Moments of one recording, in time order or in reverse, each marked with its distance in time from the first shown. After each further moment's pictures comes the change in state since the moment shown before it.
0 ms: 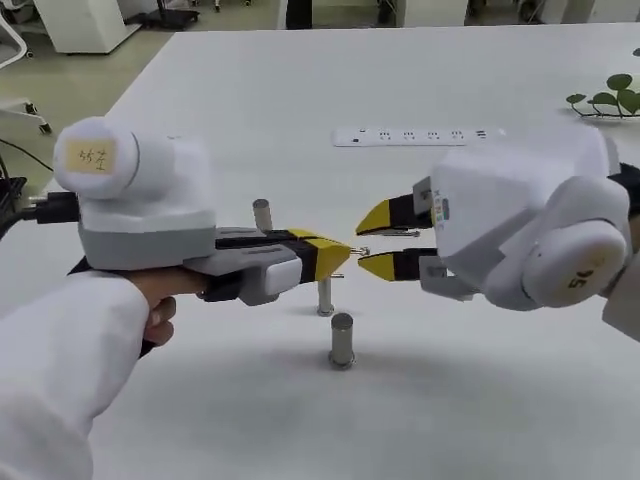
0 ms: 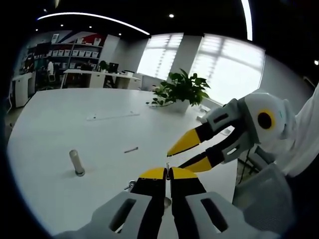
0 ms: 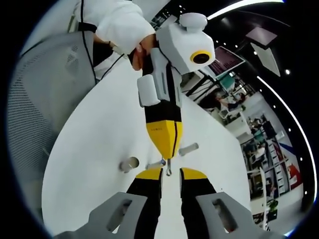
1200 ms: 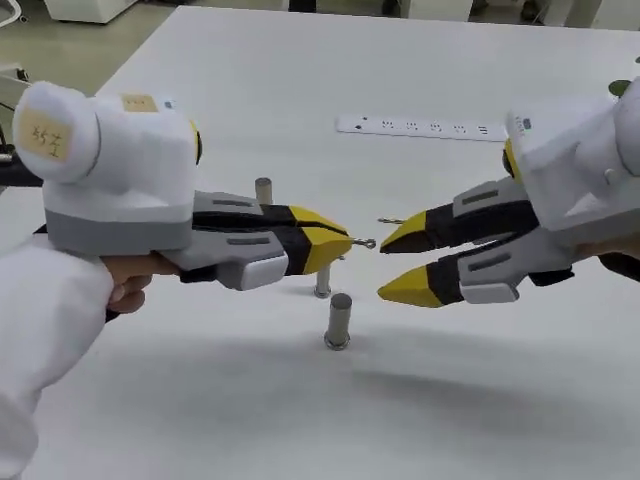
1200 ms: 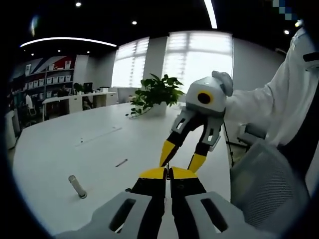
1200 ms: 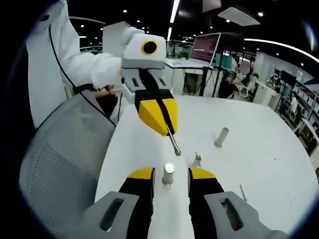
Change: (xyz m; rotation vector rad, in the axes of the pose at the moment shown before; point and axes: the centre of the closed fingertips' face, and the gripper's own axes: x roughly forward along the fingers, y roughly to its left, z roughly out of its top) left arm -0.024 -0.031 0.005 0.277 -0.029 -0.158; right arm -0.009 0.036 0.002 0.517 -0.177 0.310
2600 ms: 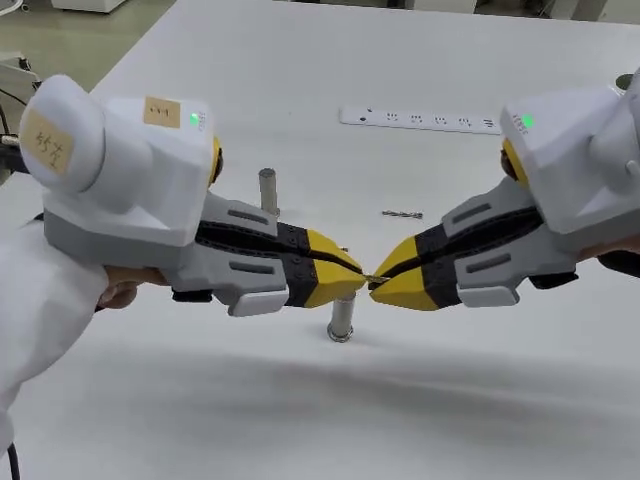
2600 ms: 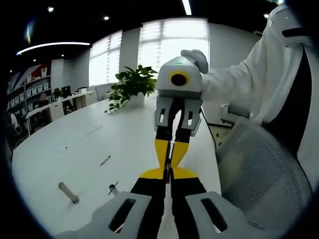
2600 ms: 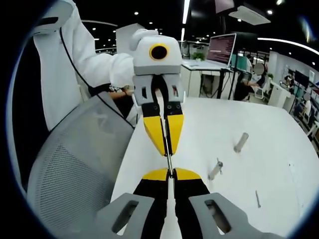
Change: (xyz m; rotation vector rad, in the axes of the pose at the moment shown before) left arm 0.003 -0.030 -0.023 0.132 0.110 -0.151; right arm 0.001 0.037 0.009 -0.016 -0.006 0.138
